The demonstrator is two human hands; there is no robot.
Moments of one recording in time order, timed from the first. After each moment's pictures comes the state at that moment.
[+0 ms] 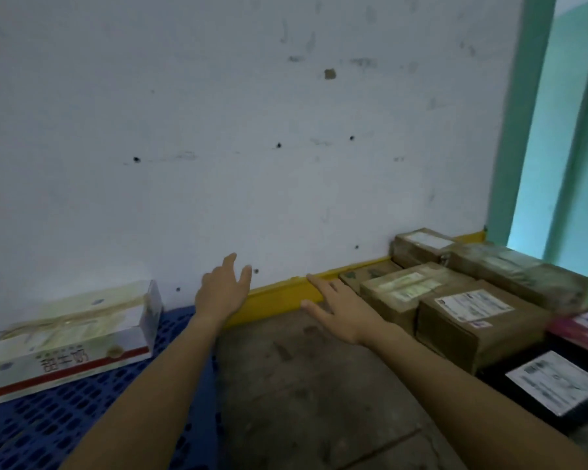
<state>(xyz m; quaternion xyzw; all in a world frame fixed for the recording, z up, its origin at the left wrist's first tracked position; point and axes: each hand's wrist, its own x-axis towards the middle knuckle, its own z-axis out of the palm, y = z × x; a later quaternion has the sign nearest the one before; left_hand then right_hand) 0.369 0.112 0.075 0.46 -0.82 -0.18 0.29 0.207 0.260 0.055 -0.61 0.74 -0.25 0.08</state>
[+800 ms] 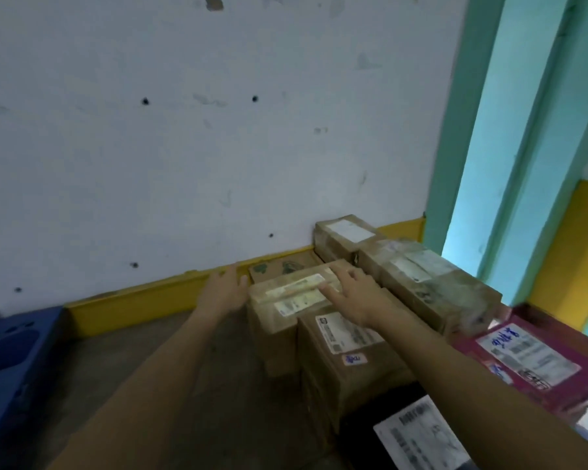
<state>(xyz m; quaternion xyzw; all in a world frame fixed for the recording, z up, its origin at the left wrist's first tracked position) 0.077 0.127 -0.003 0.47 -0.84 -0.21 0.14 -0.091 0.305 0.007 -0.49 0.84 -0.20 0.10</state>
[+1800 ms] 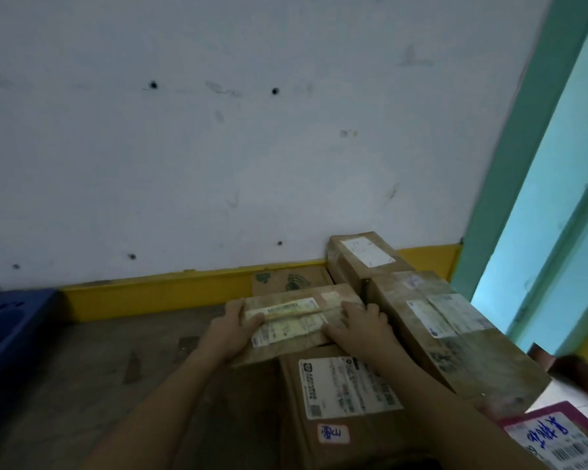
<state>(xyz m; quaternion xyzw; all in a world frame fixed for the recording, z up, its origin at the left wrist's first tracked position) 0.035 0.118 -0.069 0.53 -0.77 -0.33 0.13 -0.153 0.266 -0.021 -0.46 0.86 -0.14 0.15</state>
